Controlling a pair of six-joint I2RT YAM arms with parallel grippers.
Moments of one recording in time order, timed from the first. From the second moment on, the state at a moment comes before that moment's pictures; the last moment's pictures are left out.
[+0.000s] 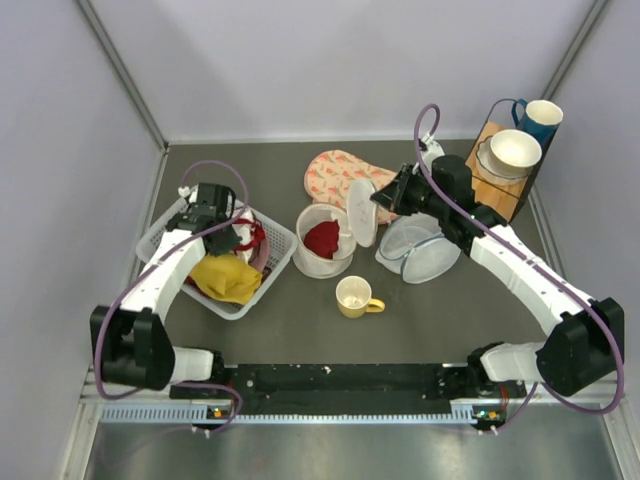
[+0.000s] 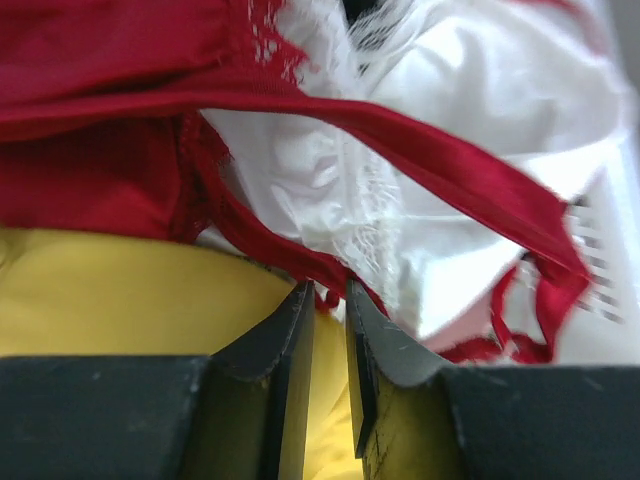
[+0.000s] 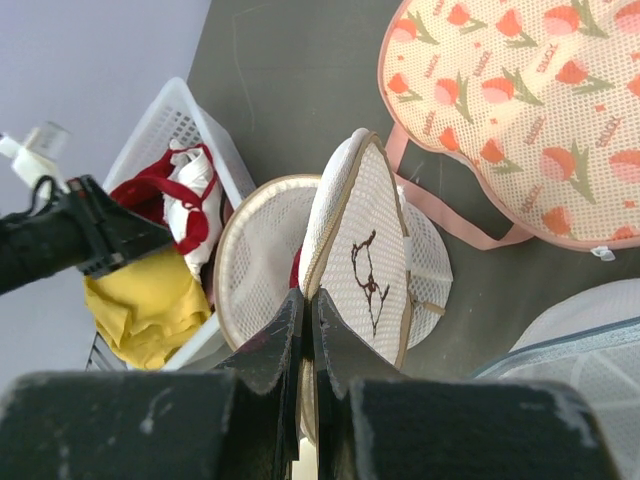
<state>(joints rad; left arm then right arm) -0.14 1.30 1.04 -0.72 -0.23 -0.61 0.44 1.30 1.09 -0.16 -0.27 0.61</state>
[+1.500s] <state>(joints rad) -0.14 1.24 0.94 -0.74 -0.07 -0.61 0.44 1.34 1.08 -0.15 -0.28 0.61</state>
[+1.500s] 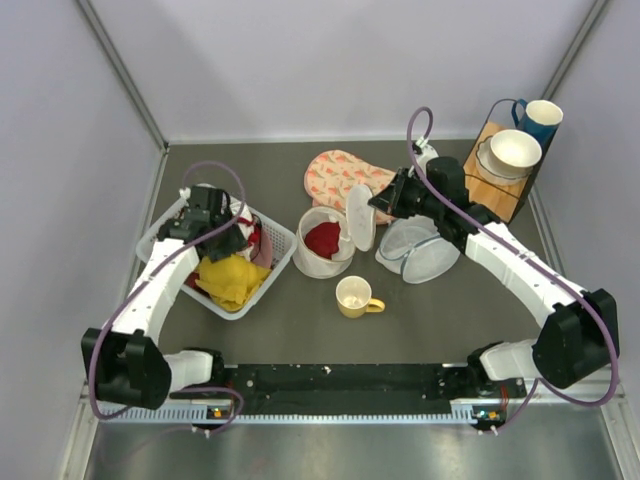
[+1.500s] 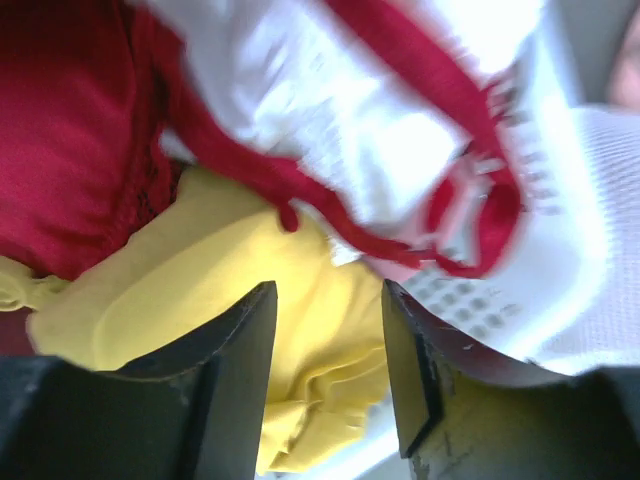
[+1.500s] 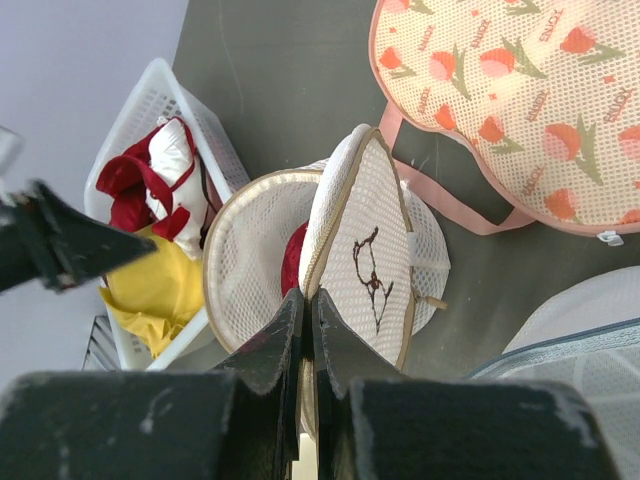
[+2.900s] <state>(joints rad) -0.72 1.84 1.44 -0.69 -0.23 -0.59 0.44 1.27 1.04 -0.19 -0.25 0.61</state>
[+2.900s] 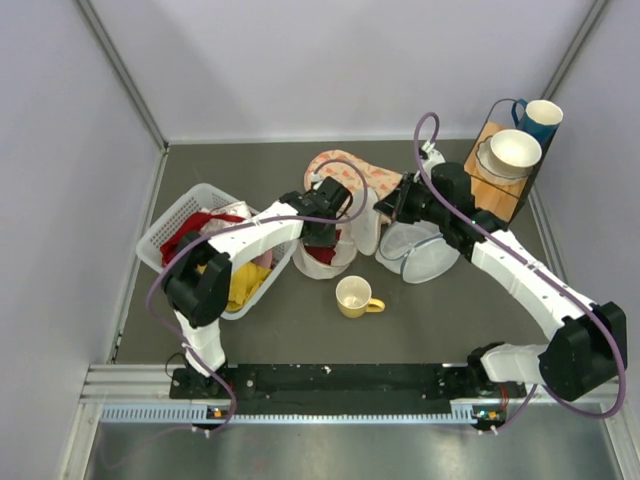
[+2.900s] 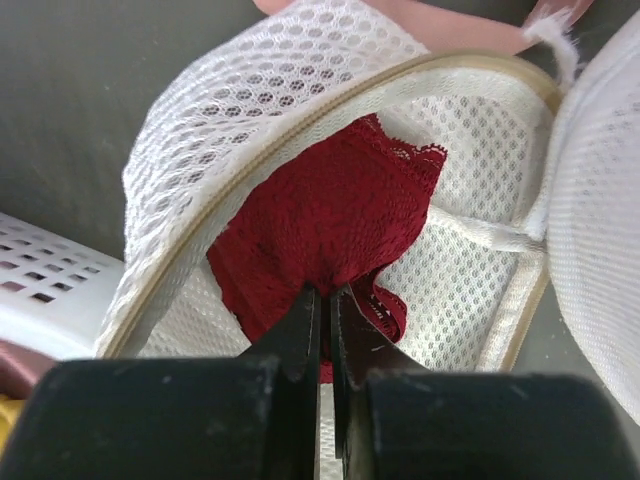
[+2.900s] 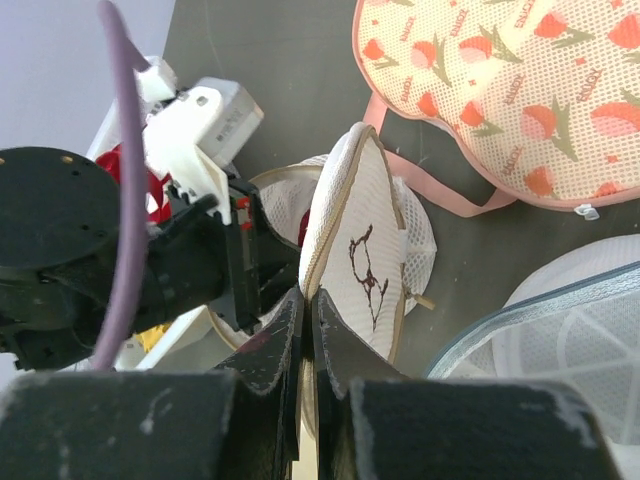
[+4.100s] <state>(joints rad) -0.19 1.20 1.84 -1.04 -0.44 -0.46 0.44 1.27 1.04 -0.19 -0.24 0.61</state>
